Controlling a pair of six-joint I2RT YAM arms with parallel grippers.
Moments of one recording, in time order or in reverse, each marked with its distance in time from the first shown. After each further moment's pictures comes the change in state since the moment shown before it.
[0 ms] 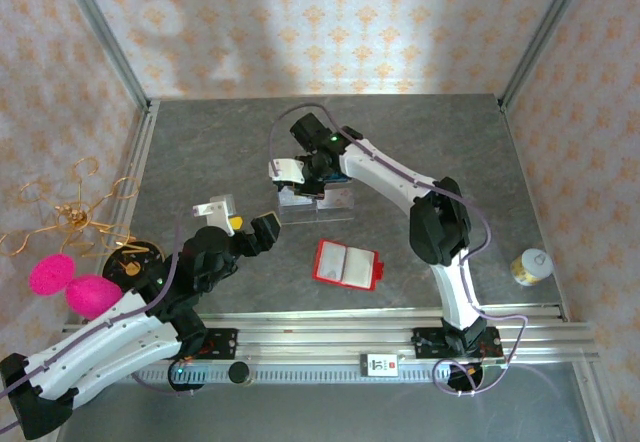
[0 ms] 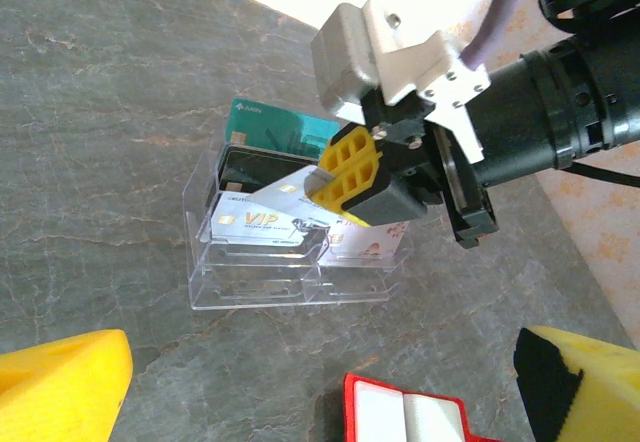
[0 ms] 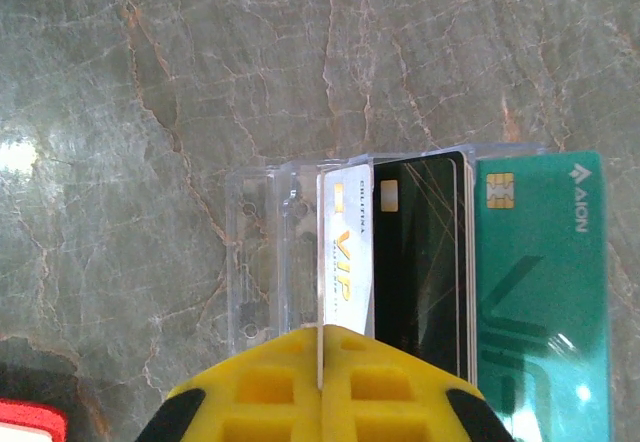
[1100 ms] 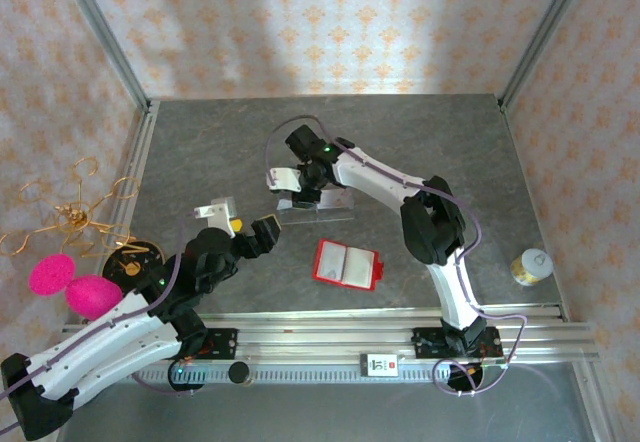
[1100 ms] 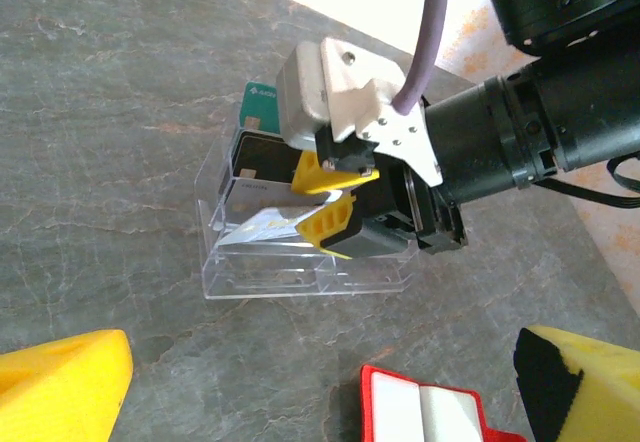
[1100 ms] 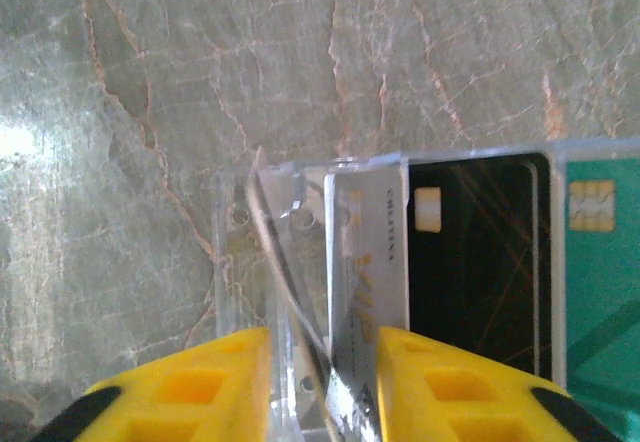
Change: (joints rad) left arm 0.010 -0.002 -0.027 0.001 0.005 0.000; right arm 0.022 0.029 -0.065 0.099 0.042 0.034
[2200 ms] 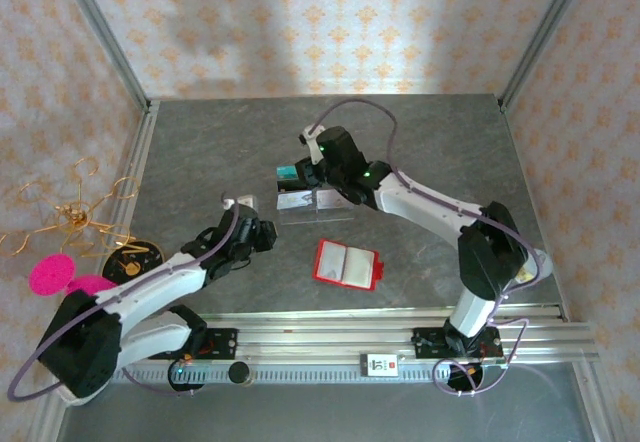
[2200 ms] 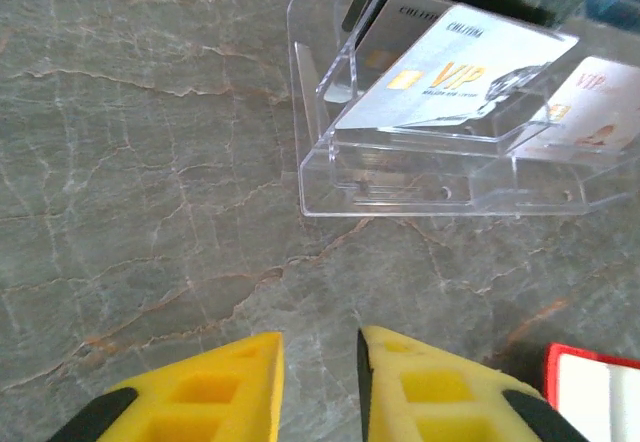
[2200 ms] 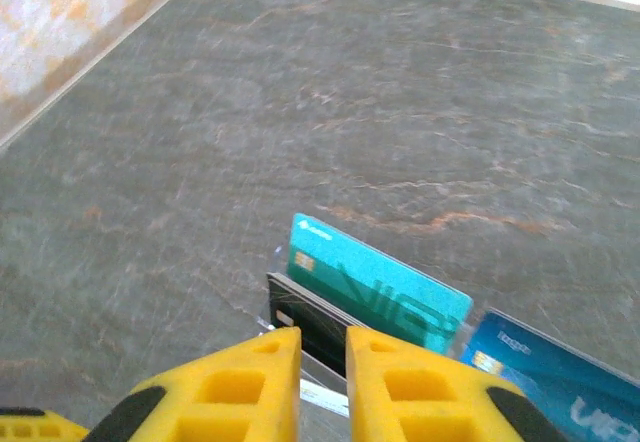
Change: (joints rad) left arm 0.239 0.534 -0.028 0.204 0.295 0.043; right arm 0.001 -0.441 -0.517 0.637 0.225 1.091
